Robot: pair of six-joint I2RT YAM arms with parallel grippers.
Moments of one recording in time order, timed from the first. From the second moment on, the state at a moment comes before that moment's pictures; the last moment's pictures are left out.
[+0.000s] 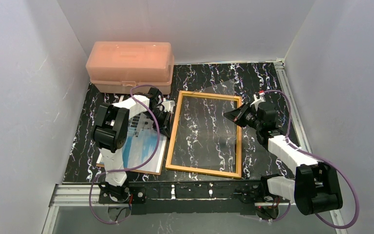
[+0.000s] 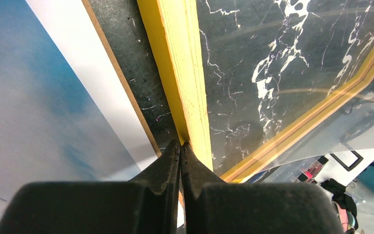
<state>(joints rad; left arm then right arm) -0.34 1.94 1.25 -0.79 0.58 -0.04 0.22 1.15 0.51 0.26 -0.45 0.89</state>
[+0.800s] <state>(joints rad) -0.34 1.94 1.25 -0.80 0.58 -0.04 0.23 1.21 0.51 0.31 -0.42 0.88</state>
